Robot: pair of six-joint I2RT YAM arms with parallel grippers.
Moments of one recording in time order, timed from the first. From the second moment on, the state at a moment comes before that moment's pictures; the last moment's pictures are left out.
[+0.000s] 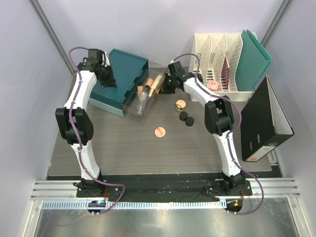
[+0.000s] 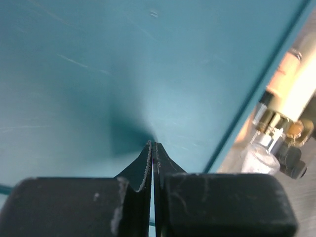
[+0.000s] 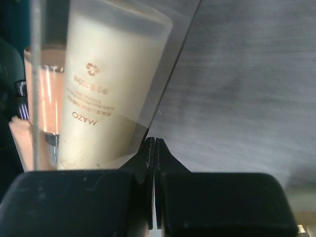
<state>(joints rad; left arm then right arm) -0.05 2.00 1.95 -0.87 0.18 -0.28 0.45 2.34 2.05 -0.52 -0.22 0.66</state>
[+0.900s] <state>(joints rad) -0.03 2.04 2.01 -0.90 0.26 -0.26 0.53 2.35 2.15 -0.46 -0.21 0.72</state>
